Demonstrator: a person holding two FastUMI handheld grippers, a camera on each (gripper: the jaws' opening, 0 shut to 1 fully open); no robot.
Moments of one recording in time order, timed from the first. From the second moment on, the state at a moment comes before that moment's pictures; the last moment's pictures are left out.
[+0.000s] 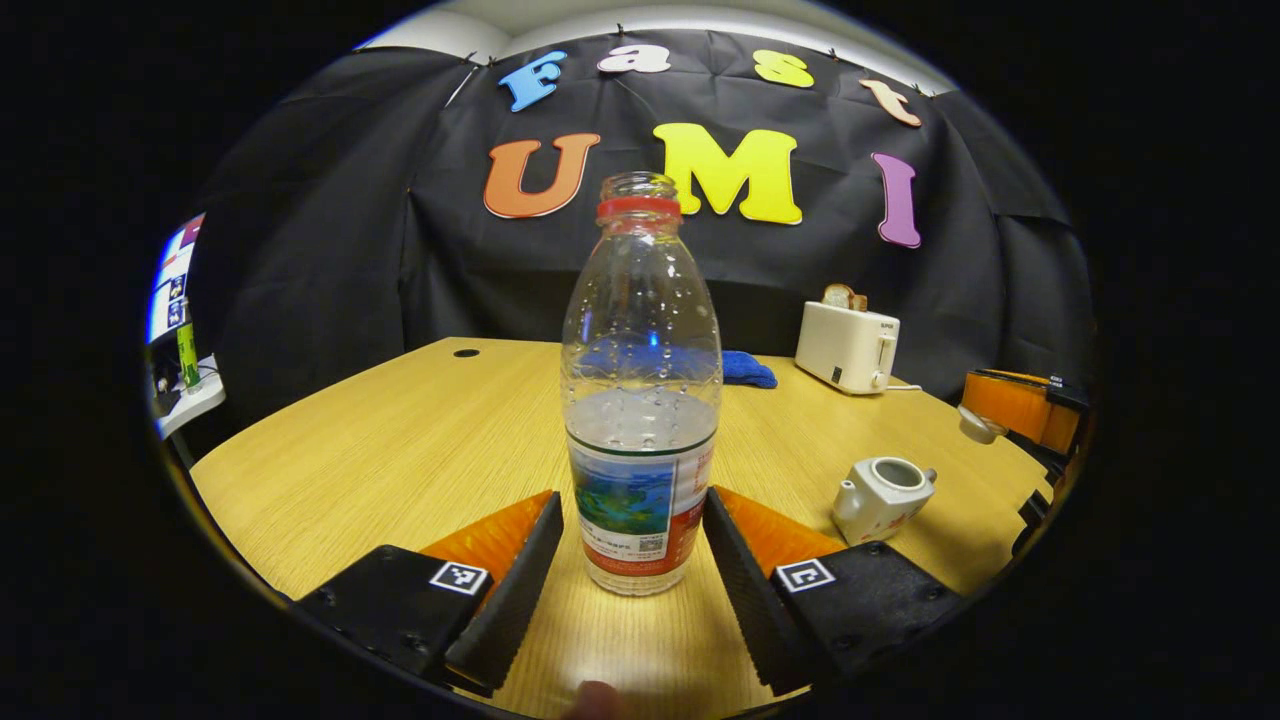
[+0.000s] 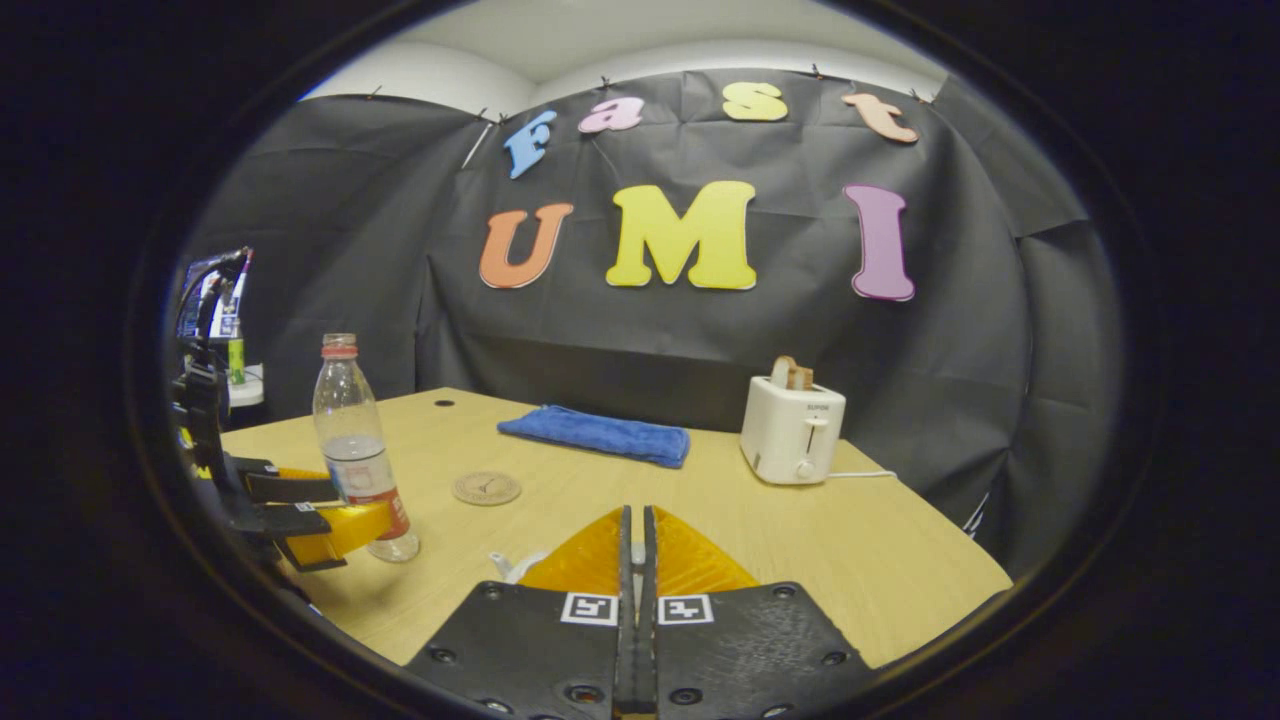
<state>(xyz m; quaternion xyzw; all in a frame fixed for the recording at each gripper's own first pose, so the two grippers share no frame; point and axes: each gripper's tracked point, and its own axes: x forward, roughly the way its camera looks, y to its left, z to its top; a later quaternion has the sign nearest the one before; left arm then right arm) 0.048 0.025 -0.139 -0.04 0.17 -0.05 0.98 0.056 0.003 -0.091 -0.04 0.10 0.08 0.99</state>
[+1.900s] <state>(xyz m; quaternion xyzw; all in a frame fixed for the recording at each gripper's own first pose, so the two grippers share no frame) 0.065 0.013 -0.090 0.74 0.10 -0.07 0.67 0.026 -0.087 -0.106 0.01 0.11 0.06 0.99</state>
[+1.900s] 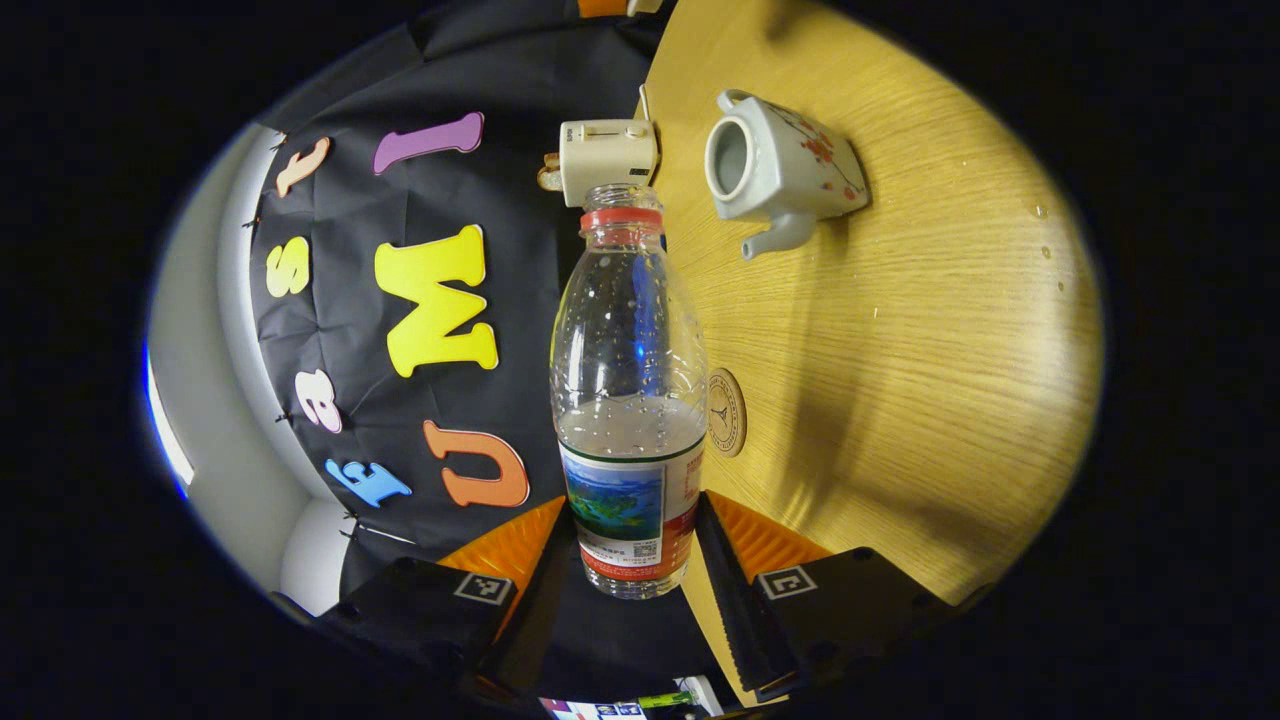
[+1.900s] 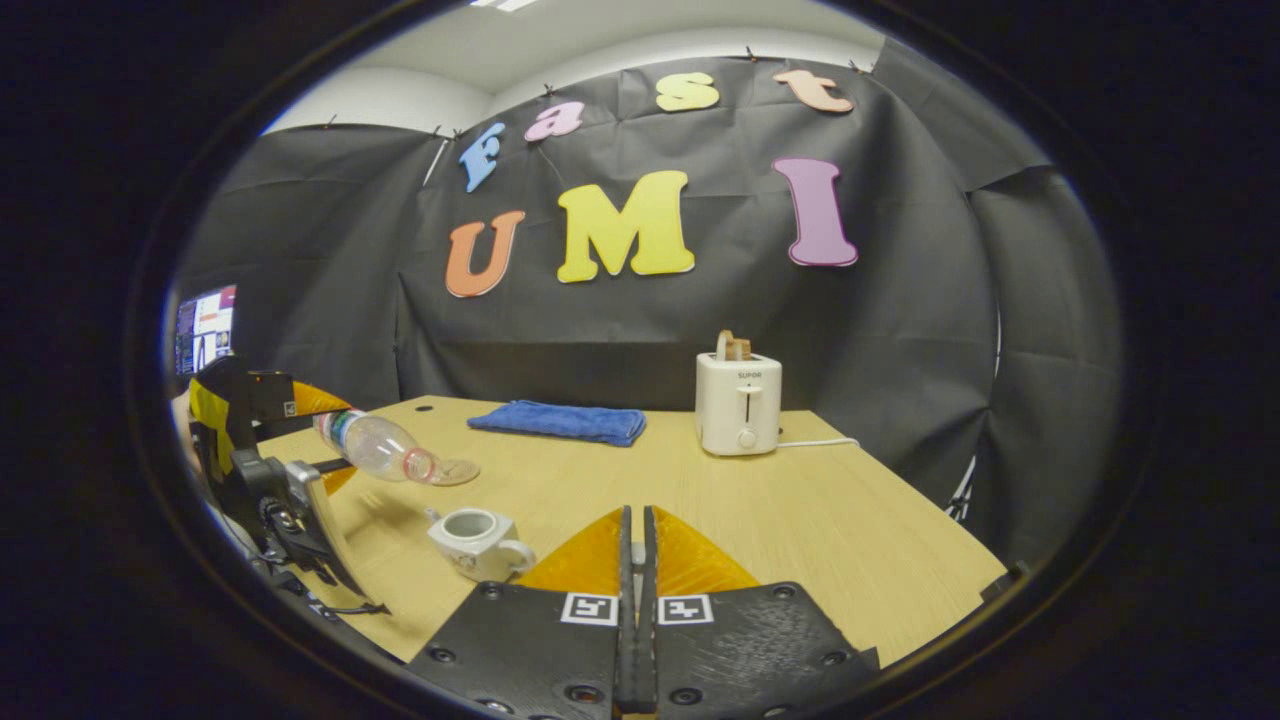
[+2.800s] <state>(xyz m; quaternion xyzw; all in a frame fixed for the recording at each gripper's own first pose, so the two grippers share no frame) 0.077 0.001 -0.064 0.82 0.05 -0.05 0.57 0.023 -0.096 -0.108 0.02 0.11 0.05 0.99</state>
